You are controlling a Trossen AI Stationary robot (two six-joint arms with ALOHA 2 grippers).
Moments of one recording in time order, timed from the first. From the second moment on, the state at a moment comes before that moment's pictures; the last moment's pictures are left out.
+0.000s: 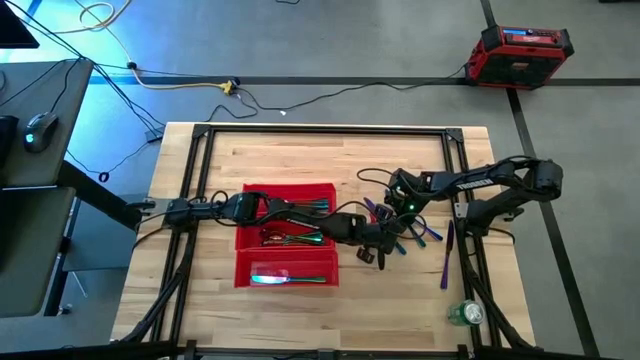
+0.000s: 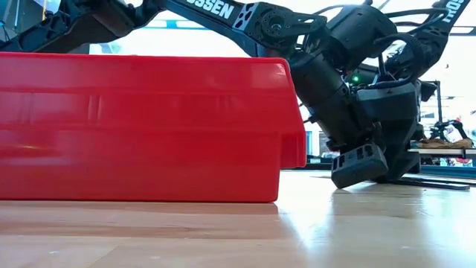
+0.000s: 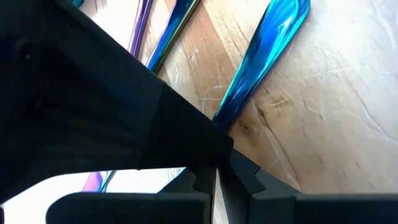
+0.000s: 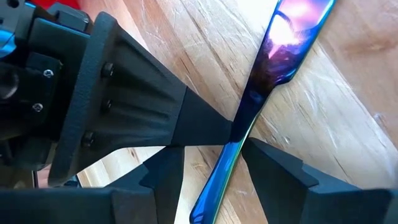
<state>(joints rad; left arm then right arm) -0.10 2.69 2.19 -0.34 -0.36 0.61 -0.35 1.46 0.44 -0.20 -0.65 0.47</state>
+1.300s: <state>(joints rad) -0.12 2.66 2.19 -0.17 -0.50 0.70 -0.39 1.48 0.42 -0.26 -0.81 0.32</state>
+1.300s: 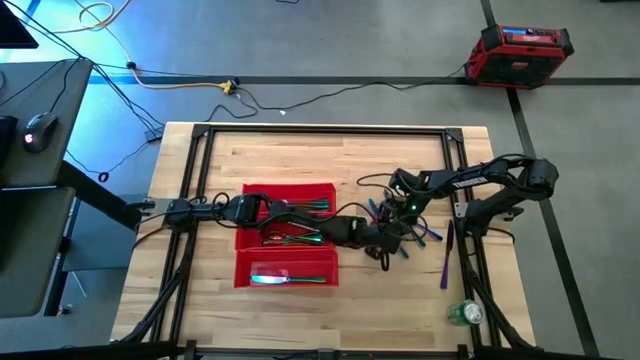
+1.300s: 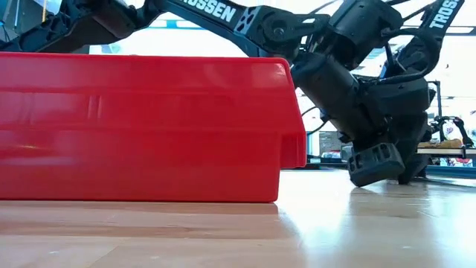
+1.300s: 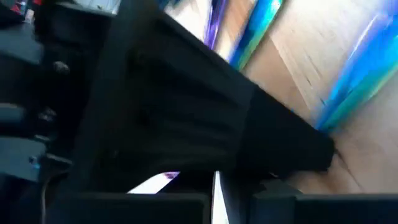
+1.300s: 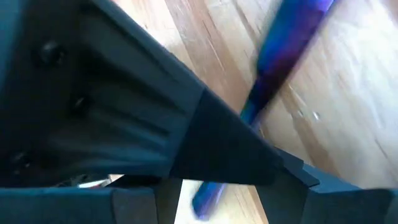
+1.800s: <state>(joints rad) -0.14 2.61 2.19 -0.49 -0.55 0.70 -0.38 1.47 0.39 -0.20 -0.75 0.36</state>
